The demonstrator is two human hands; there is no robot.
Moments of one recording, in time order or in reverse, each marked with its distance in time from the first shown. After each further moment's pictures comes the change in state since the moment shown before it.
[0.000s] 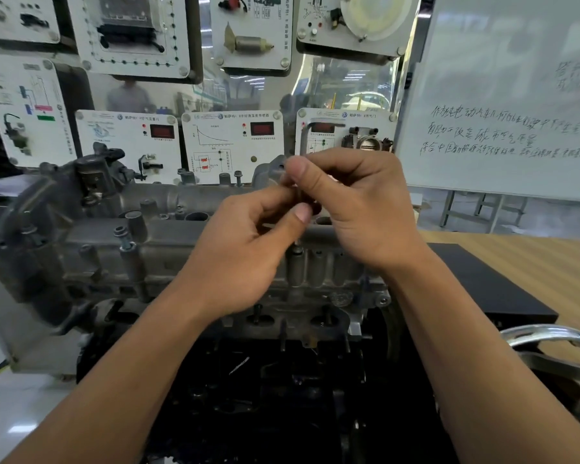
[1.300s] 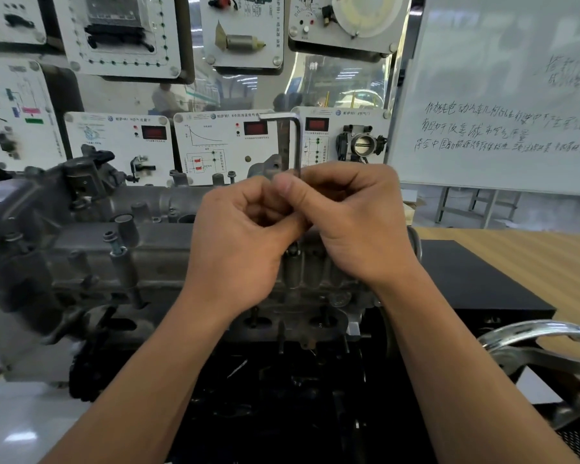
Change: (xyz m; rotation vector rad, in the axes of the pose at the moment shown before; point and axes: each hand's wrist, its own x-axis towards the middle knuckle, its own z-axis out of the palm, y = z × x) left_hand 0.005 -0.003 0.012 -0.125 0.246 0.060; right_hand -0.012 0.010 0.004 0.007 0.065 0.014
